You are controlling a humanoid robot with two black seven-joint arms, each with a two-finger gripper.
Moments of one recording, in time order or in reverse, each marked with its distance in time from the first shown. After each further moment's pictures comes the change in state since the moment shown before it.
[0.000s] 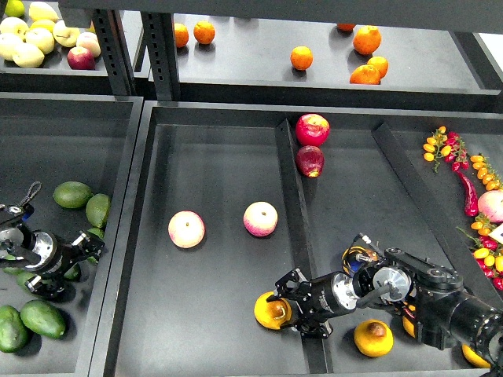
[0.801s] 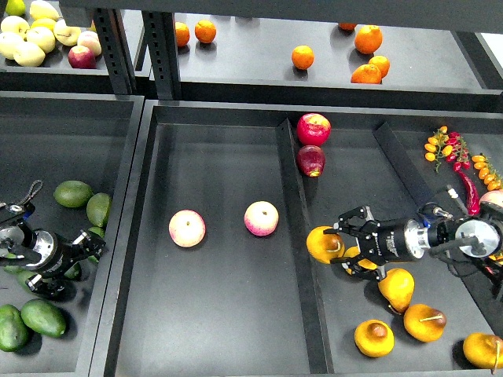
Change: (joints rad) left arm -0.009 0.000 -0.001 0.001 0.003 0.000 0.001; right arm 0.157 -0.386 -0.058 0.194 0.261 0.000 0.002
